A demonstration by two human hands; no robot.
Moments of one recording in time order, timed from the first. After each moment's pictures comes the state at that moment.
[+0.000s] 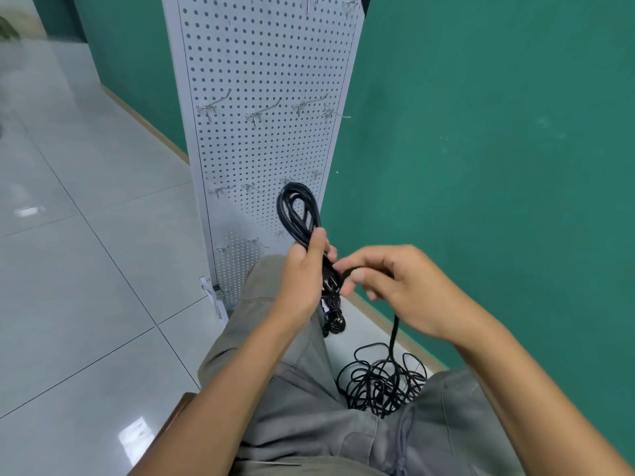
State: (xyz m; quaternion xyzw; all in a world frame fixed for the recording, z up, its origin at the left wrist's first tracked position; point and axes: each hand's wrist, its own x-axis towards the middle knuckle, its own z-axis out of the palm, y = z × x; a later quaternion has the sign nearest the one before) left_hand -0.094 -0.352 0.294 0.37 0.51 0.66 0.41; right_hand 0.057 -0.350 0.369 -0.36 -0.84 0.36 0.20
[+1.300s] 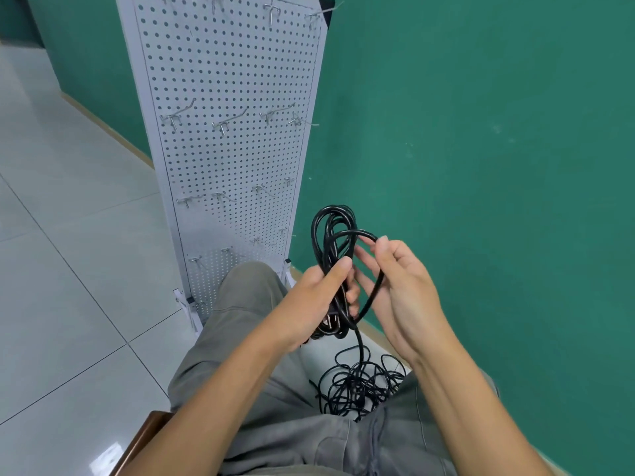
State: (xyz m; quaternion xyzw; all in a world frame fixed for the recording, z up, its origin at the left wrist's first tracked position) left_hand -0.066 -0.372 0.308 0.48 0.36 0.51 0.62; right_hand 0.066 -0.366 0.355 -0.38 -0.46 0.62 0.51
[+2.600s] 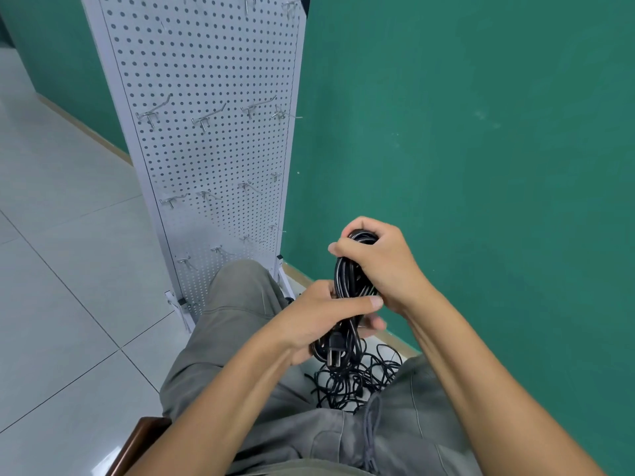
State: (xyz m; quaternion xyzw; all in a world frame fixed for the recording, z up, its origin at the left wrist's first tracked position) left_hand -0.049 -0.382 0.309 0.46 0.38 0.40 0.70; right_hand 0.065 -0.329 0.365 -0.49 -0.64 0.42 0.42
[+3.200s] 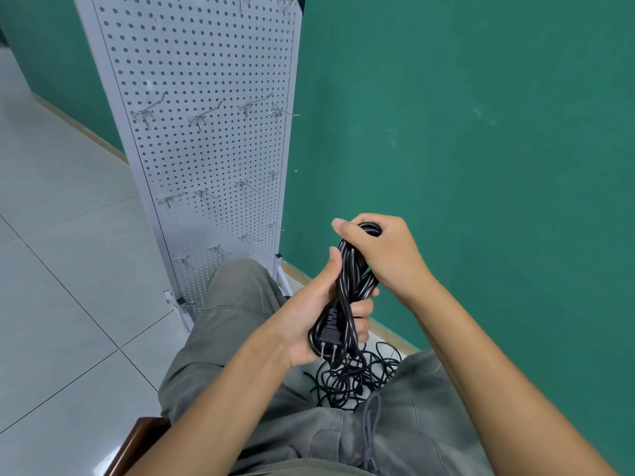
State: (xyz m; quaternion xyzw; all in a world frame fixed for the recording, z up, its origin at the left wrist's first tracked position) left_hand -0.046 -0.377 0.305 0.30 0.21 0.38 0.85; right_hand 0.072 -0.325 0.373 -0.50 -0.67 0.37 0.40
